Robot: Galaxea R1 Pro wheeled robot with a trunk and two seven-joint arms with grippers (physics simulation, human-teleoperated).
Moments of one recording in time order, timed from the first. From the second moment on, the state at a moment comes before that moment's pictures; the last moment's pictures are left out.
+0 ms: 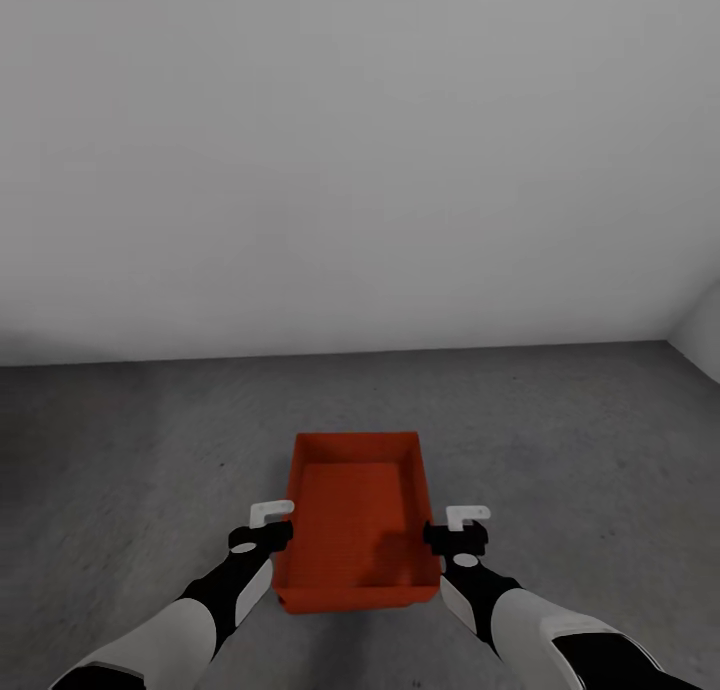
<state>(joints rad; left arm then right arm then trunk) -0.70 -0.09 -0.14 -0.27 0.20 0.00 0.27 -0.78 0.13 0.02 -0.03 0.09 -0.22 -0.33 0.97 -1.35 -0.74</state>
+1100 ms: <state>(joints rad) -0.70 -0.09 -0.14 -0.28 0.20 0.00 0.27 -0.78 0.12 0.02 -0.03 0.09 -0.22 -0.32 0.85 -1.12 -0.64</state>
